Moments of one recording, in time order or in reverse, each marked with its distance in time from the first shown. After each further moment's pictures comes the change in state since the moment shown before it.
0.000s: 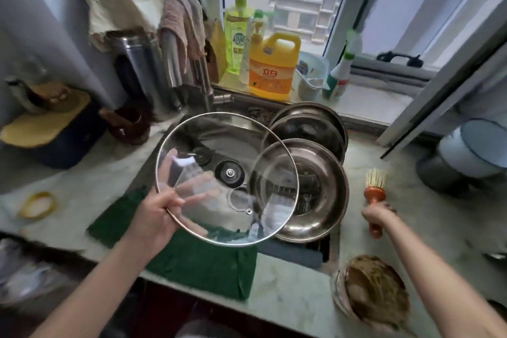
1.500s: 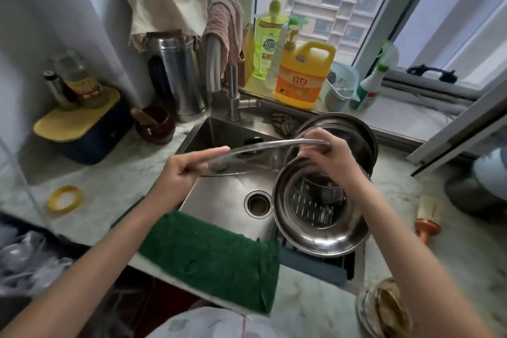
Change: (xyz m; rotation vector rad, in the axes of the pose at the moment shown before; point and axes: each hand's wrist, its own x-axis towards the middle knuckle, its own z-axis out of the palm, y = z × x) left_hand 0.053 0.045 -0.040 0.760 -0.108 0.429; right_hand -0.138 -0.164 -0.034 0.666 -0.067 -1.369
